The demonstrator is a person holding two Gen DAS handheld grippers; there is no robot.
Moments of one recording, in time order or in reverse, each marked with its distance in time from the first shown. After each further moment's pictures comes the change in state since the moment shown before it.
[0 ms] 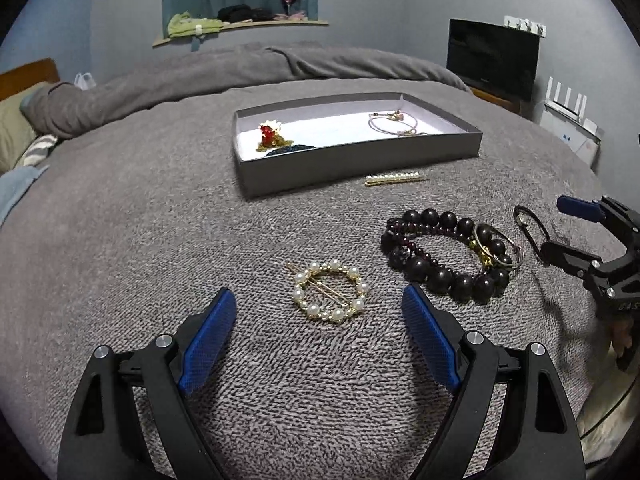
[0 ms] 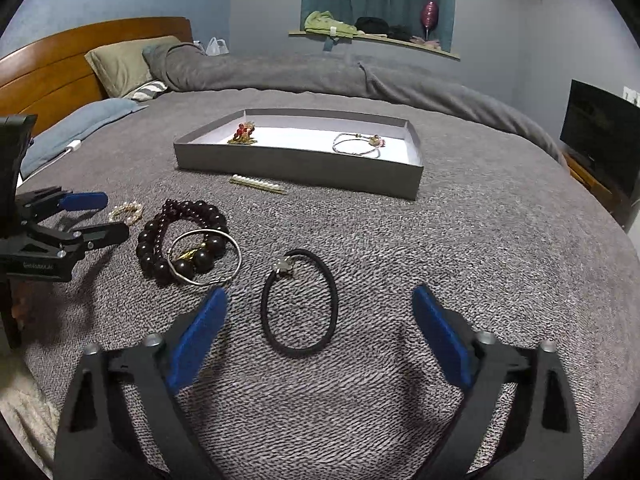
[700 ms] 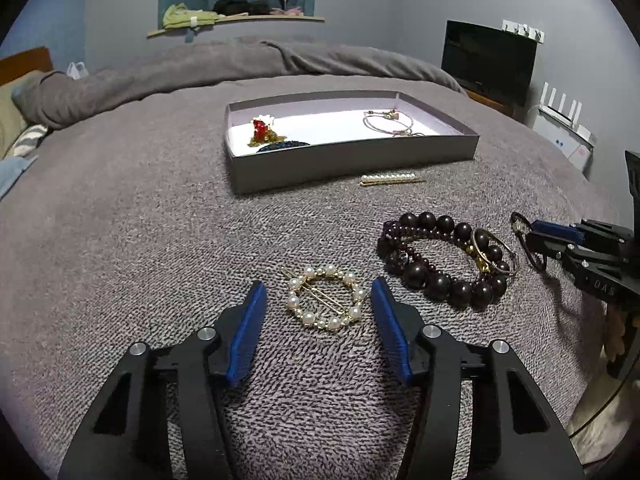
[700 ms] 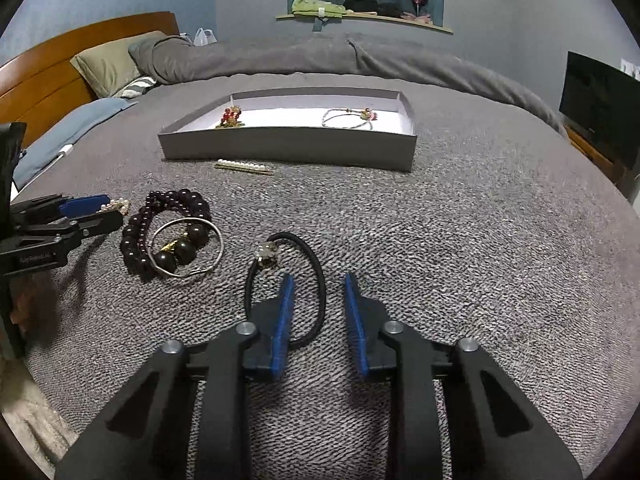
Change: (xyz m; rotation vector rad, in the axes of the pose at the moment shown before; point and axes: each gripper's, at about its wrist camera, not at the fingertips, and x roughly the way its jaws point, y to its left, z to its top) left arm 0.007 0.004 0.003 -0.021 0.014 -0.049; right arm 0.014 -0.012 -0.003 0.072 0.081 0.033
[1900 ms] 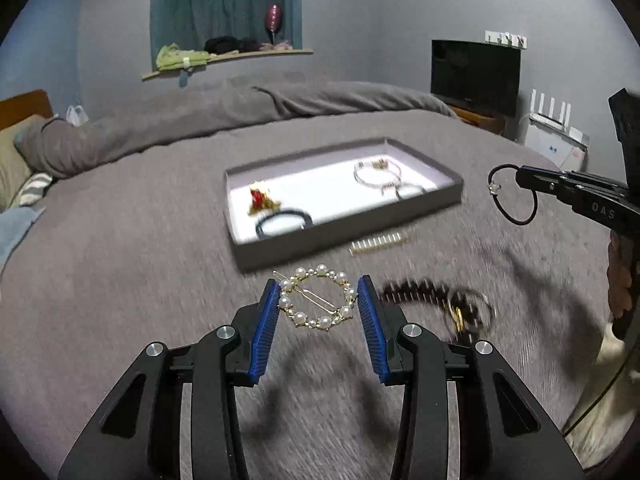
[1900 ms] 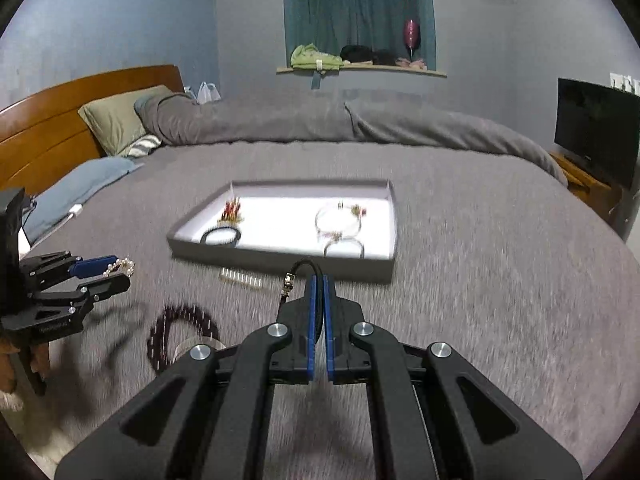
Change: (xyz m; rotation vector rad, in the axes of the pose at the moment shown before) left arm -0.028 -0.012 0.044 0.074 -0.122 0.028; right arm -0.037 -0.021 0.082 0.015 -0.218 0.002
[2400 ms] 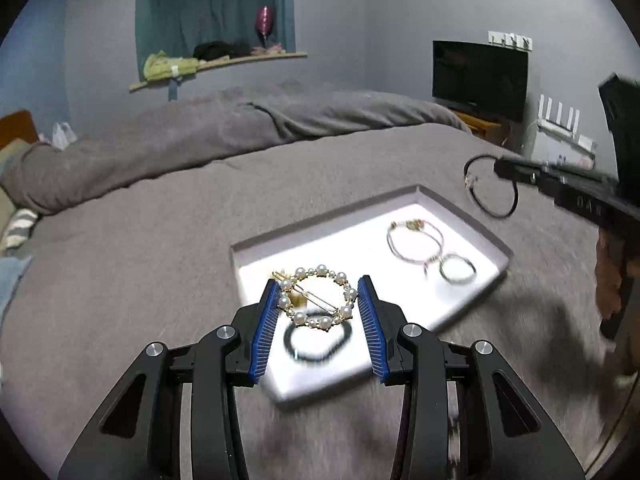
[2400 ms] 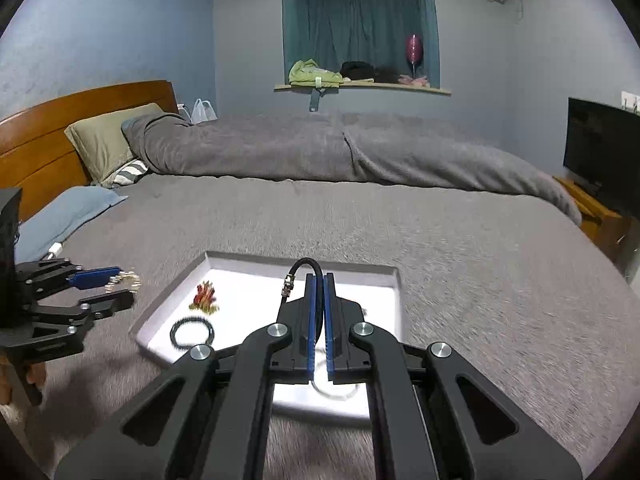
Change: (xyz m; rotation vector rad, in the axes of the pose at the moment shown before) left arm 0.078 0.041 0.102 0.027 0.017 -0.030; right arm 0.098 -0.014 0.093 0.026 -0.023 0.019
